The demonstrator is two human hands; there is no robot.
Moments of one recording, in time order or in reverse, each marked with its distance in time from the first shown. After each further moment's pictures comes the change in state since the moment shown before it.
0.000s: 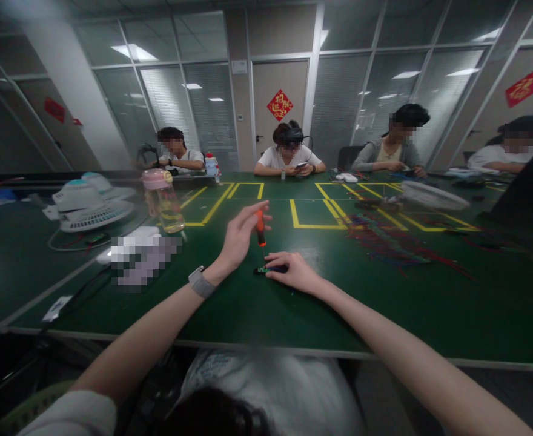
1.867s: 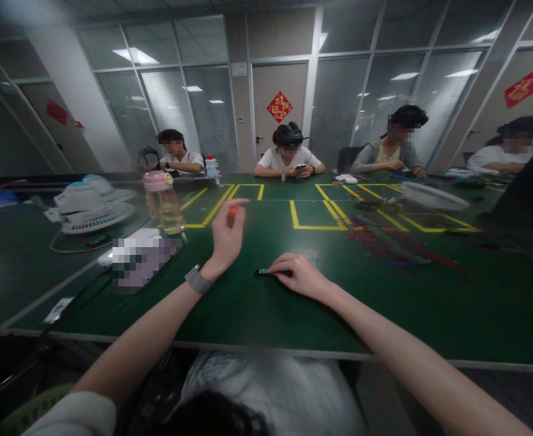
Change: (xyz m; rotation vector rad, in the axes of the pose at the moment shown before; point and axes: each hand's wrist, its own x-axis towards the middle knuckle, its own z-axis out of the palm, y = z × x) left_hand 0.005 0.002 -0.016 0.398 0.206 0.164; right_hand -0.010 -0.009 -0.013 -0.154 -0.038 -0.170
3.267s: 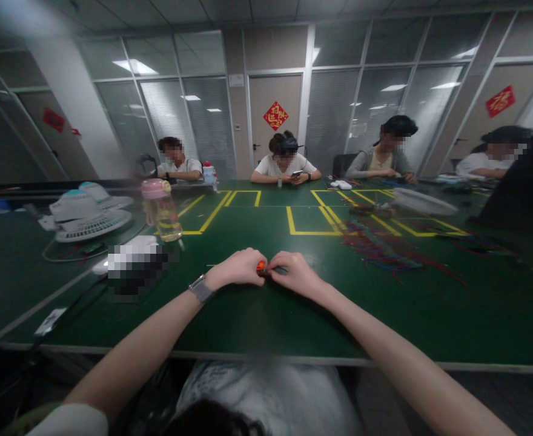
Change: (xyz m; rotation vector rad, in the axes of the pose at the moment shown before) left_hand -0.016 -0.020 0.007 0.778 -1.112 -0.012; right_hand 0.011 -0.003 -0.004 0.039 0.156 0.022
